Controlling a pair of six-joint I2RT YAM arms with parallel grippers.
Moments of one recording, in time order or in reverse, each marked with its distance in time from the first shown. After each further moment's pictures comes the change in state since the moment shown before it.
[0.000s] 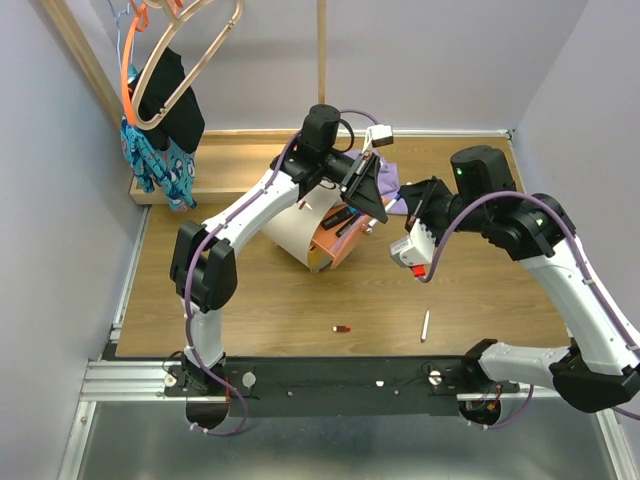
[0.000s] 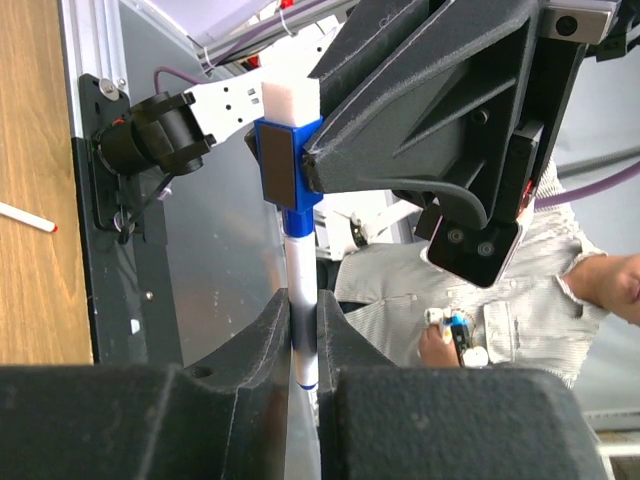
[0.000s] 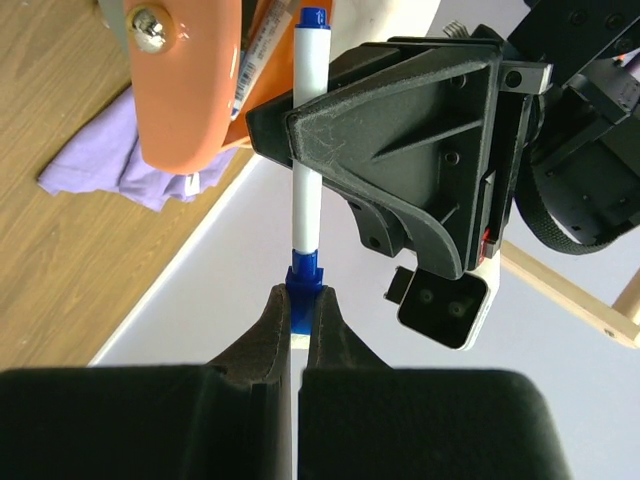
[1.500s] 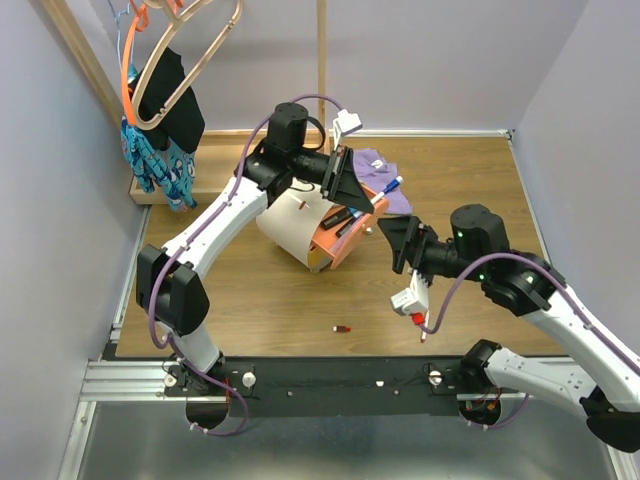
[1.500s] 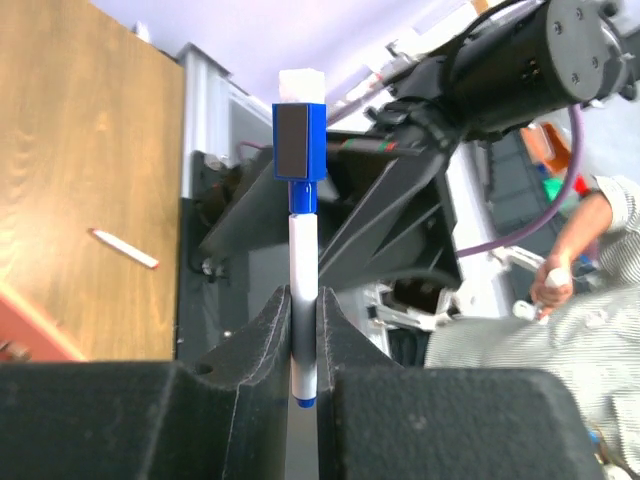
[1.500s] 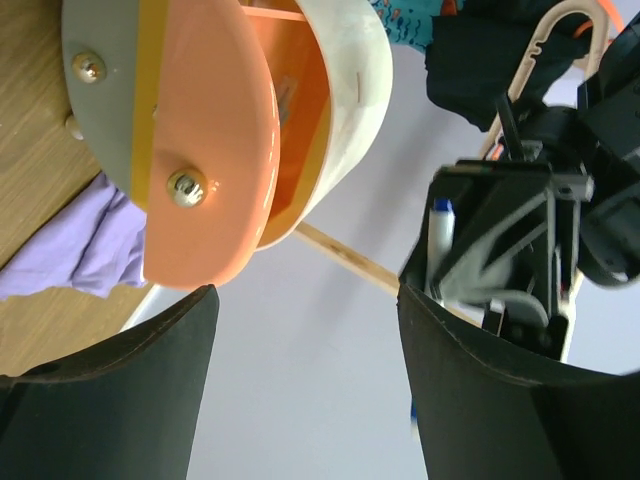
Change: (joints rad) left arm 0.058 -0.205 -0.134 -0.087 -0.196 0.211; right arm 0.129 -0.292 -0.509 0.402 -0.061 0.003
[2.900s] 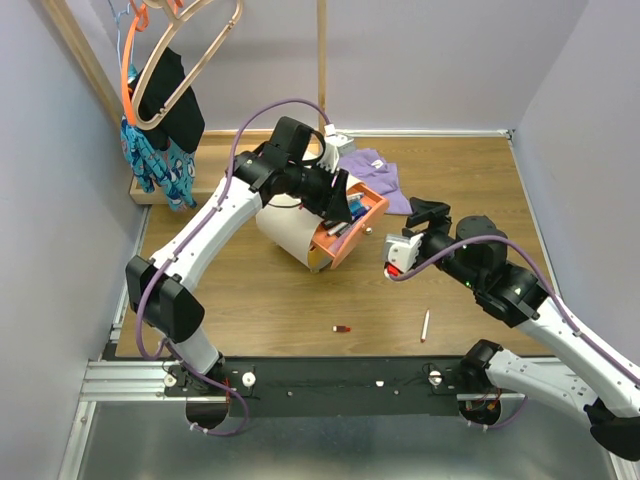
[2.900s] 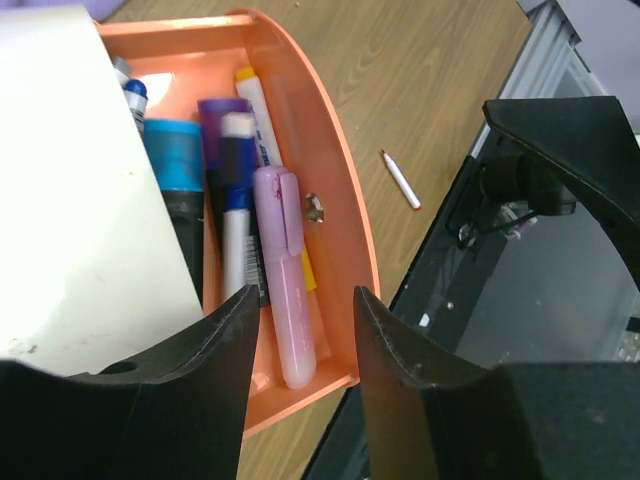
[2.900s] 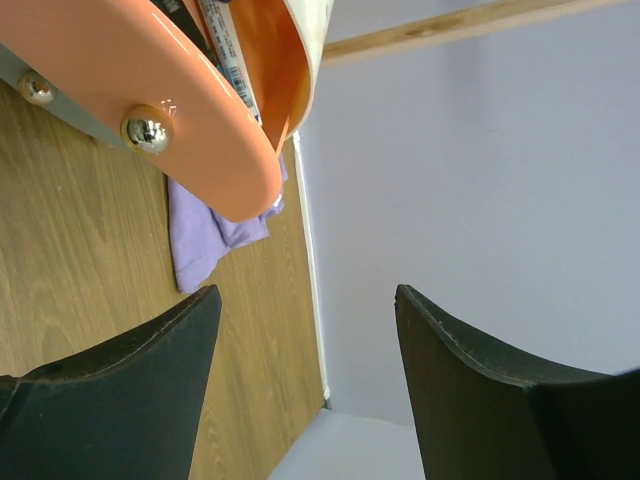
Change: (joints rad) left arm -0.026 -0.059 0.082 -0.703 -0.689 0.648; right arm 0.000 -0.094 -0.188 0.326 0.370 0.803
